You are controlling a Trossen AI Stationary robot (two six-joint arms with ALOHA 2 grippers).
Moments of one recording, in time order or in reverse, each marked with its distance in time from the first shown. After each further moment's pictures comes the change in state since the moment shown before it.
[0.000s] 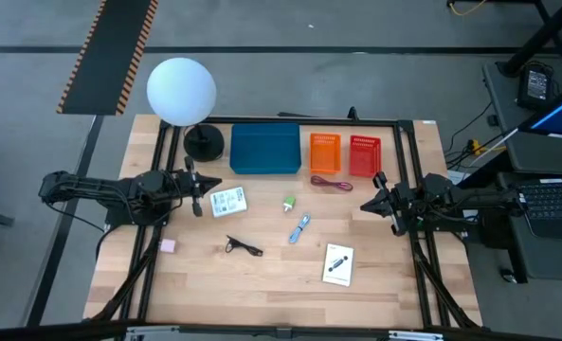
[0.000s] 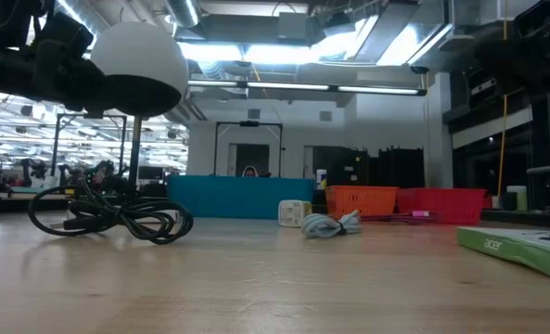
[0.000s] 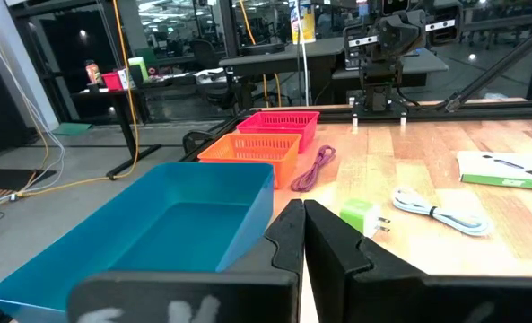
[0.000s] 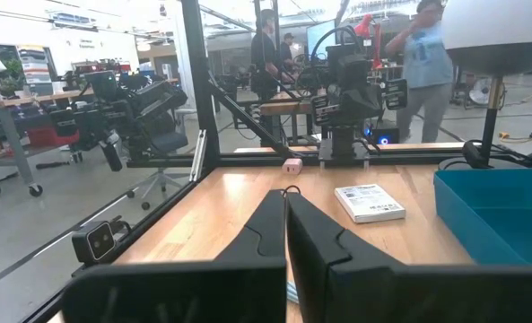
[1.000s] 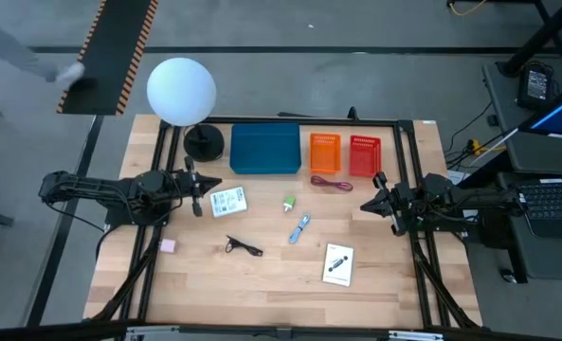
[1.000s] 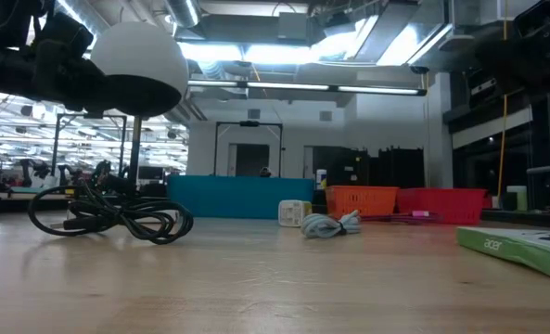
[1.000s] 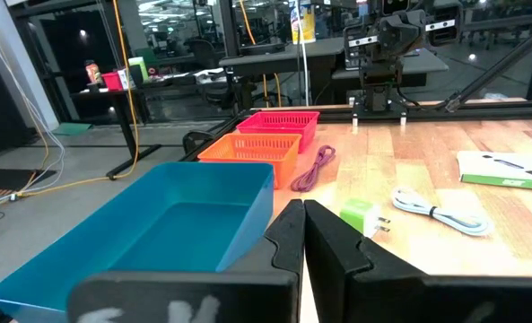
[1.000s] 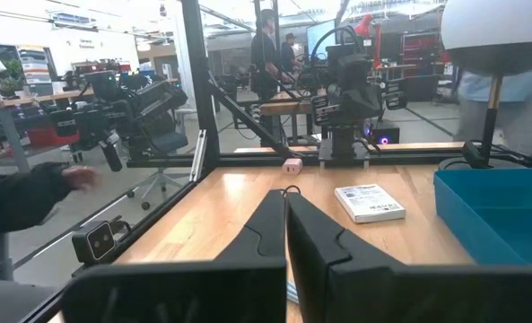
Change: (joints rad) left arm 0.000 0.000 0.000 0.000 0.000 0.000; right arm 0.000 0.000 0.000 0.000 0.000 0.002
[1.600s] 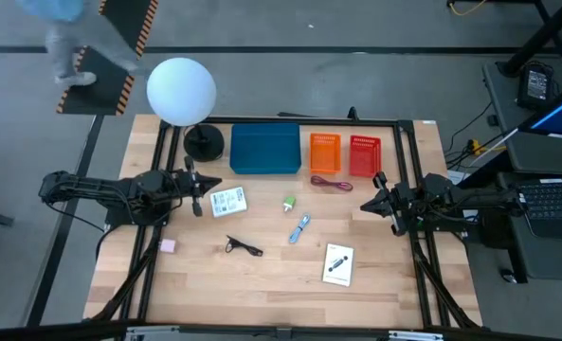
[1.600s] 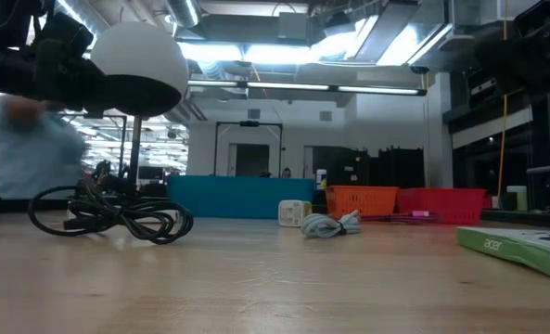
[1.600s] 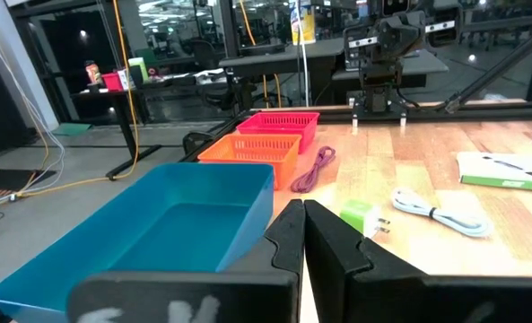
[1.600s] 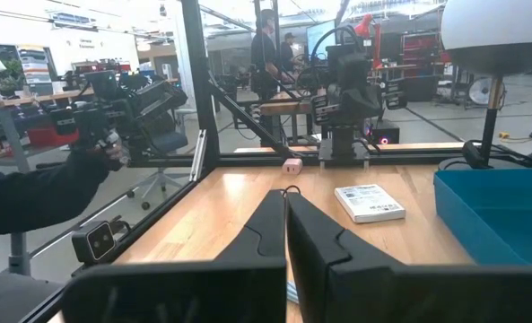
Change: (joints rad) left arm 0.000 0.000 0.000 0.010 0.000 0.000; right arm 0.000 0.000 0.000 0.000 0.000 -0.002
